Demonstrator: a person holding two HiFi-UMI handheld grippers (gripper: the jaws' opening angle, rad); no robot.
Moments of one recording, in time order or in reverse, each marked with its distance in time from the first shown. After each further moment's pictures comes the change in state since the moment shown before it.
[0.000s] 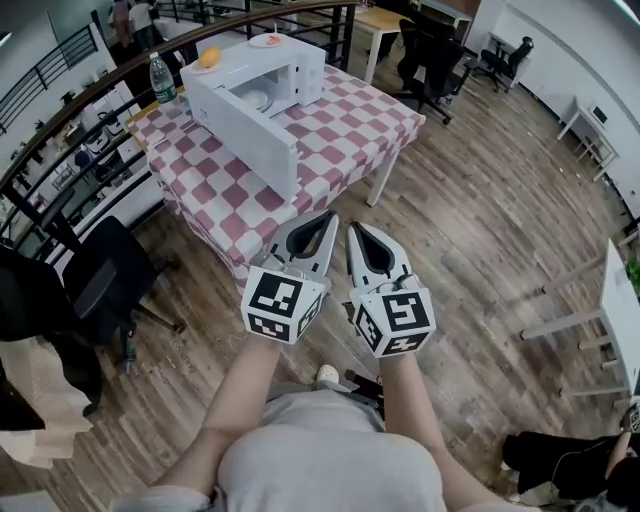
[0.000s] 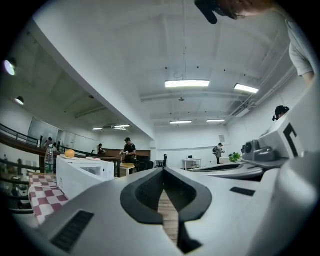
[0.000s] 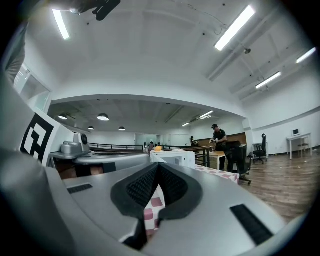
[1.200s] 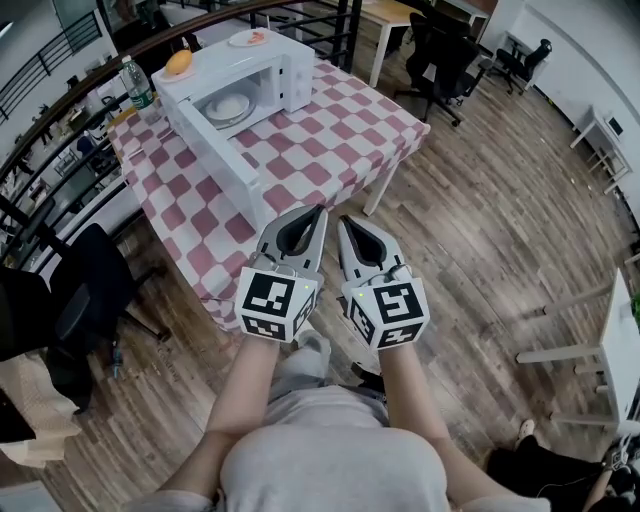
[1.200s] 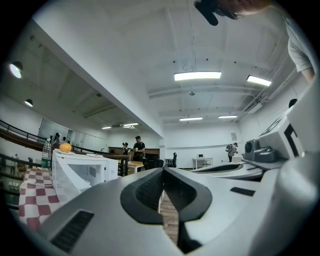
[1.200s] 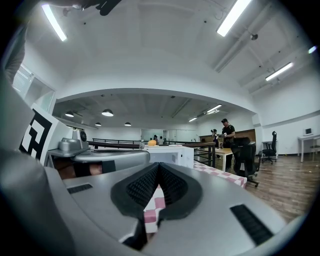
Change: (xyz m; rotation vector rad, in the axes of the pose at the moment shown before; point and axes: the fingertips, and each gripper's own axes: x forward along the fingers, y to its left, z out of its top) left arm 0.154 0.055 -0.033 -0.016 0.016 0.123; right arm 0.115 -0.124 -0.030 -0.021 0.055 0.104
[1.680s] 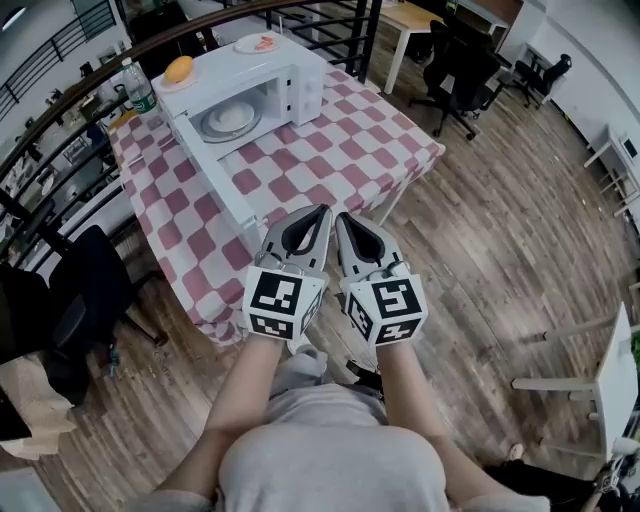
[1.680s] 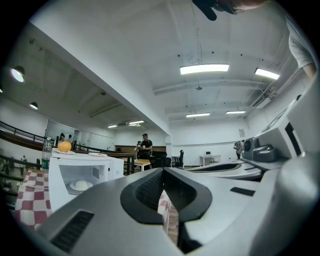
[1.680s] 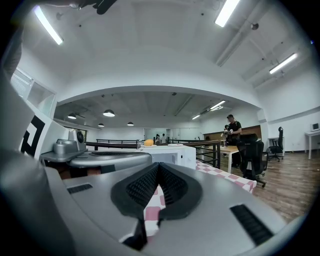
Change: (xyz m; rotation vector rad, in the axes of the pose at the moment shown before) left arm 0.083 0.049 -0.005 0.003 0.030 0.072; right arm 0.087 -0.052 0.002 0.021 0.014 0.054
